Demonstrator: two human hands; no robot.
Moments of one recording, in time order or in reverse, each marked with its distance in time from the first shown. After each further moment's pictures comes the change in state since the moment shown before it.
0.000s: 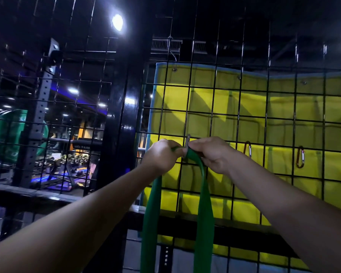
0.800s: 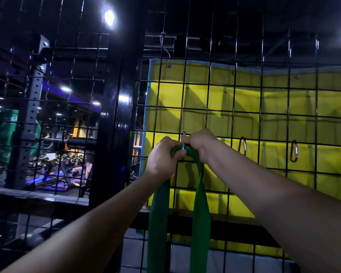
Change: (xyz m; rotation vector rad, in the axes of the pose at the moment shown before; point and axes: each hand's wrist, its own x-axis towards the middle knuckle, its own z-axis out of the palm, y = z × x) left_hand -0.011 -0.001 0.024 -0.049 0.180 0.144; right_hand 0.021 -0.009 0.019 -0.180 0.255 0.068
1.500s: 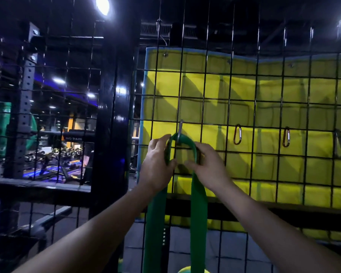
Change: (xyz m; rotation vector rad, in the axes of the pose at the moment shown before) left_hand -0.046 -0.018 0.000 0.047 0.013 -0.019; right_hand -0.066 0.084 -0.018 -0.248 0.023 -0.436
